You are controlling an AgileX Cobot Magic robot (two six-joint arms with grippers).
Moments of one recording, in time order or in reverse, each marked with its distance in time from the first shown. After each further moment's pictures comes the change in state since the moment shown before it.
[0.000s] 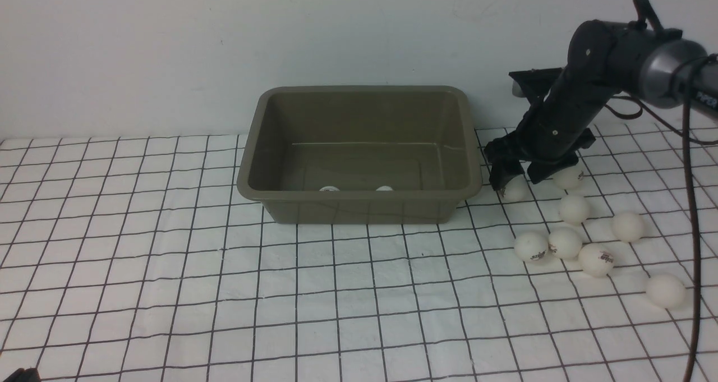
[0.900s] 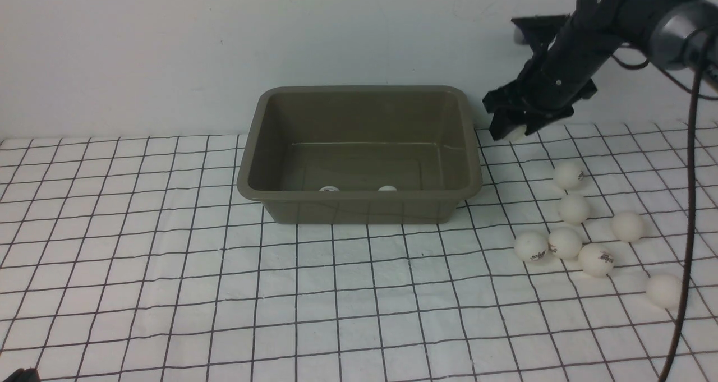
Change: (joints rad) right arm 0.002 -0.026 -0.254 0.031 0.119 0.003; left arm 0.000 0.000 0.000 0.000 0.000 0.000
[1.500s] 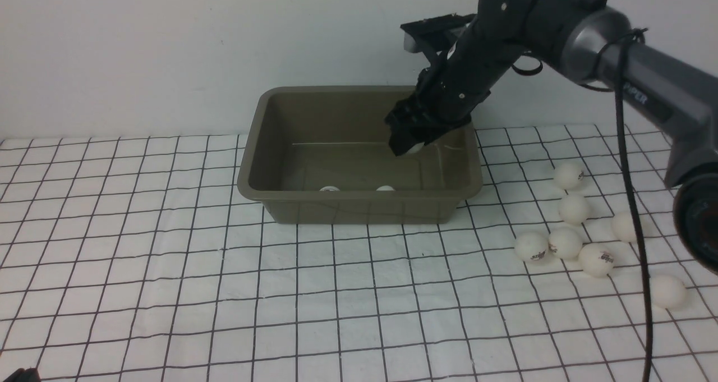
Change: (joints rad) right arm 0.218 0.038 -0.019 0.071 -0.029 -0.100; left arm 0.000 0.000 0.000 0.000 0.000 0.000
